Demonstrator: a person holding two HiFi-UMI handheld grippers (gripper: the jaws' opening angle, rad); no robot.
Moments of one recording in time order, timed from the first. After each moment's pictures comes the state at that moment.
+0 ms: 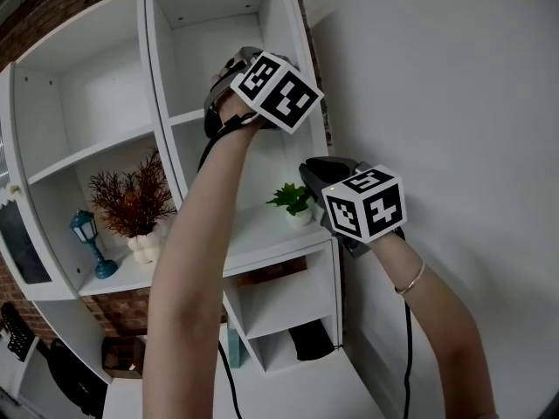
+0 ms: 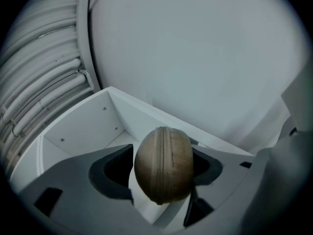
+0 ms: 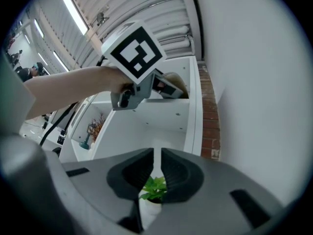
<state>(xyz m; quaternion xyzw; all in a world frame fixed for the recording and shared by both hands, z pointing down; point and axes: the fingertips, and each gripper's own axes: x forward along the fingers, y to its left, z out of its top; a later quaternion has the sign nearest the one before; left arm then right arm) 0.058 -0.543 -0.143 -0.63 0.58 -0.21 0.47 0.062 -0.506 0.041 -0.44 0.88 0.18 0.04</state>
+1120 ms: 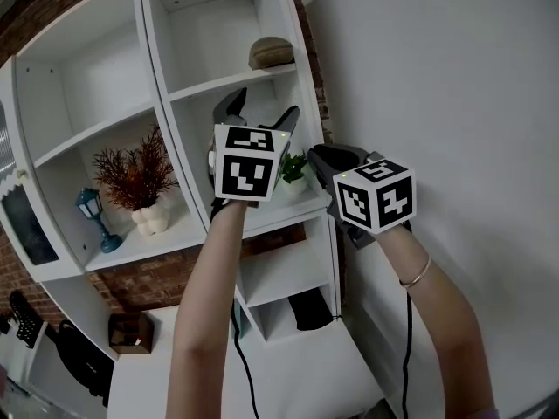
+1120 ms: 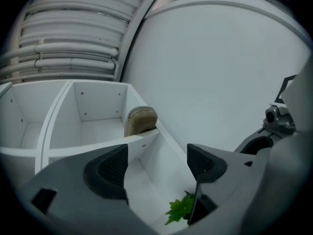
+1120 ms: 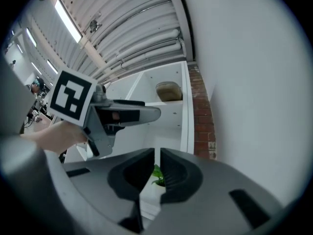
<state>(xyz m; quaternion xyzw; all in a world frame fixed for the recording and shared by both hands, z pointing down) 0.038 -0.476 -0.037 -0.77 0.54 -0.01 0.35 0.087 -0.464 0.066 -0.45 0.88 0.14 0.07</state>
